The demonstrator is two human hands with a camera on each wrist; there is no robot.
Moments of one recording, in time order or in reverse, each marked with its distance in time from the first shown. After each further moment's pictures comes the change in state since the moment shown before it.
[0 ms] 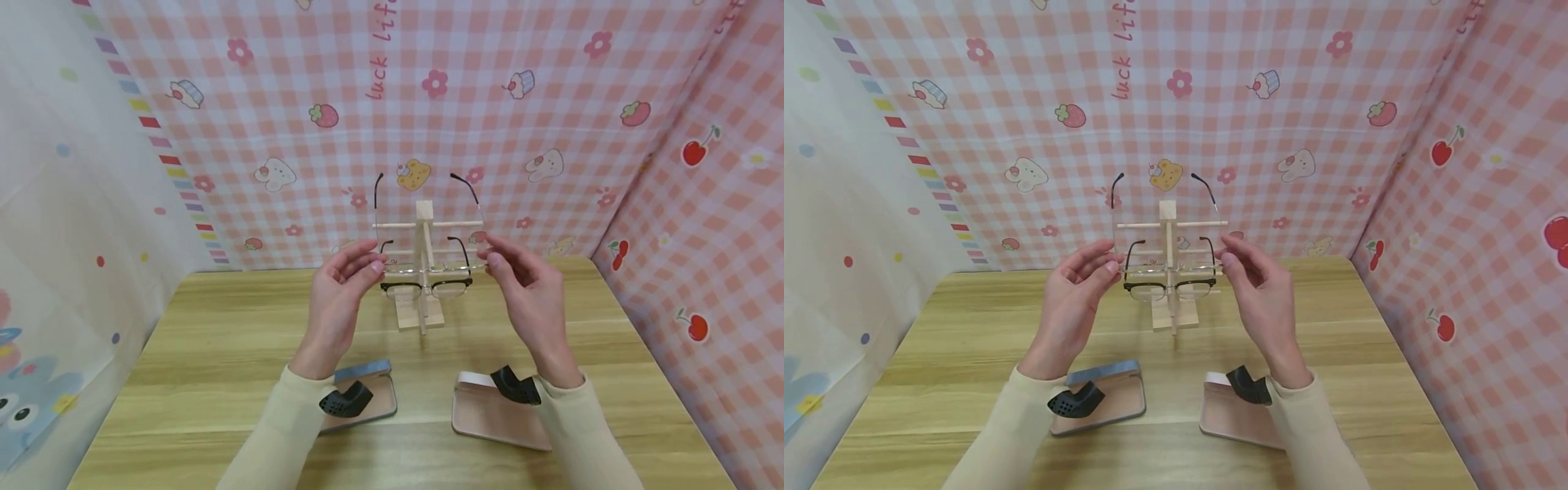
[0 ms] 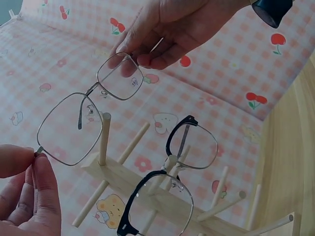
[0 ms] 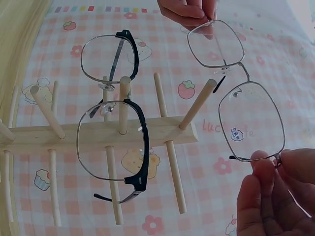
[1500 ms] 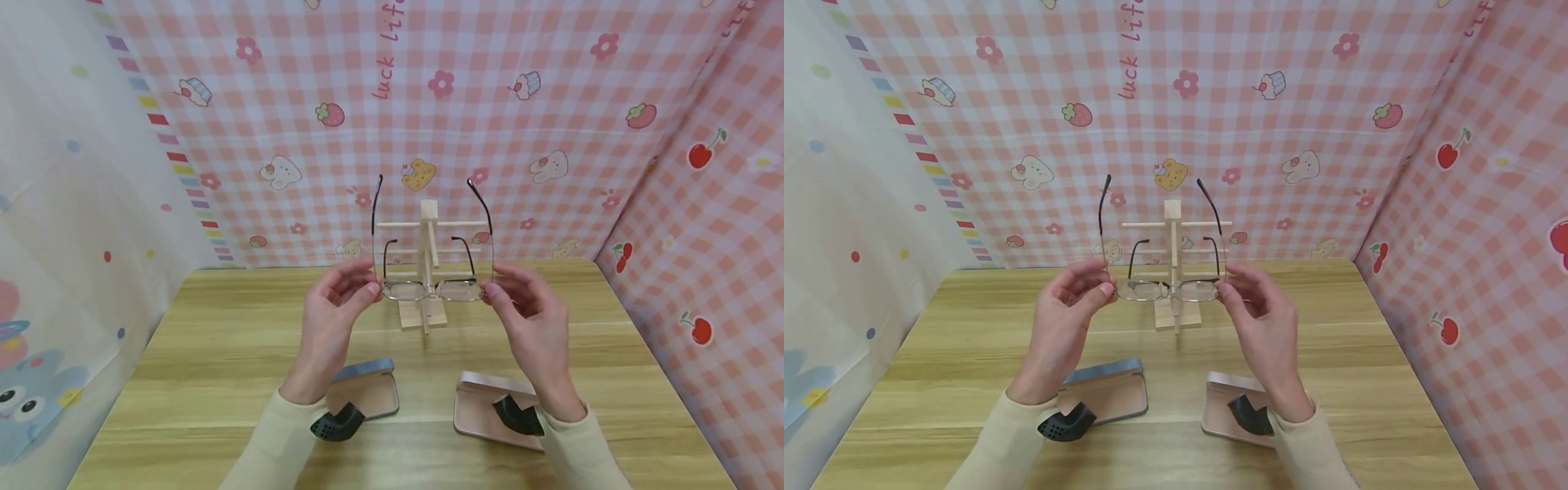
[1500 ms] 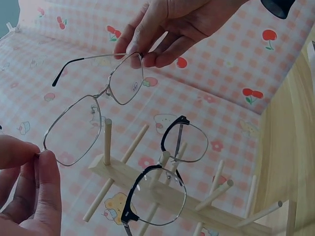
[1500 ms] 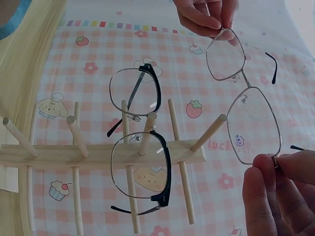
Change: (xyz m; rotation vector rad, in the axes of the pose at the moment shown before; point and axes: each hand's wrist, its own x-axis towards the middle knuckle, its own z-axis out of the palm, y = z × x) left_hand -0.031 0.004 -0.011 0.052 -0.031 0.083; right_hand -0.036 -0.005 0.004 -0.003 0.031 -0.004
